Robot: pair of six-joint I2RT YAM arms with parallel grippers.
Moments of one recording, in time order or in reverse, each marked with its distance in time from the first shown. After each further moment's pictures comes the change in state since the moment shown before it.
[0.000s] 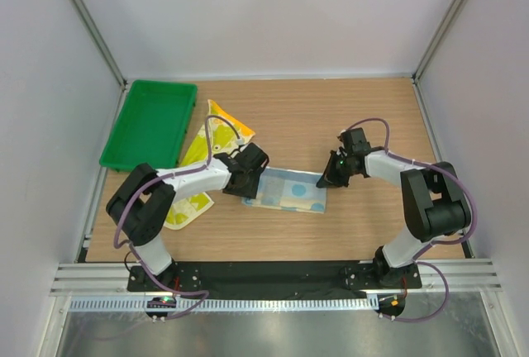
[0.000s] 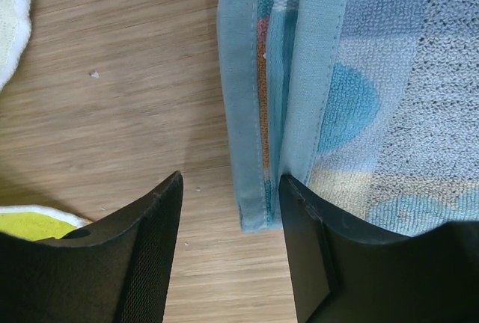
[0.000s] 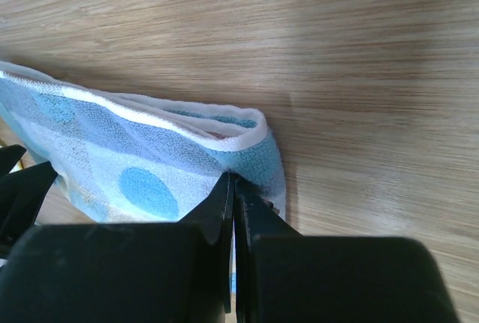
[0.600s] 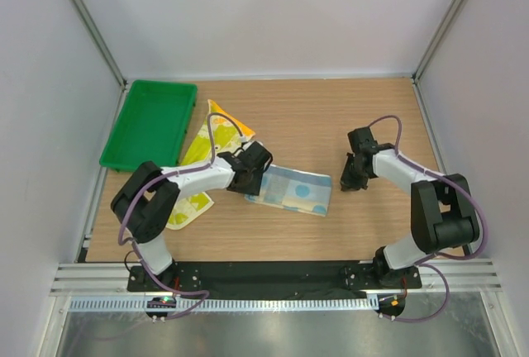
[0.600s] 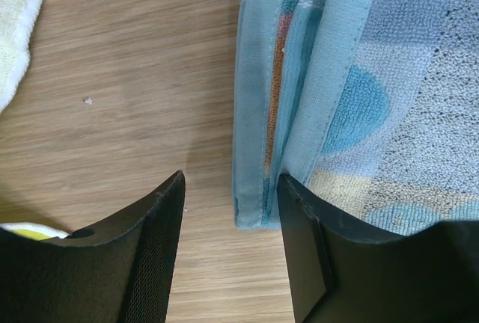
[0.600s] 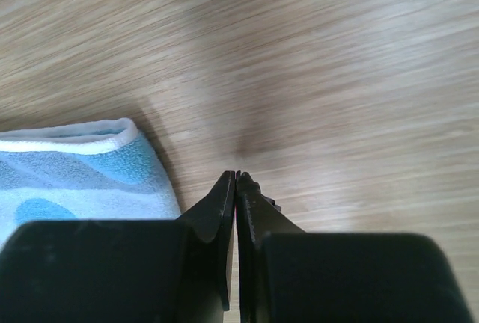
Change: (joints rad) left arm -0.006 0.032 0.024 0.040 -0.026 -0.015; right arm -0.029 -0.095 0.023 -0.239 0.334 -0.016
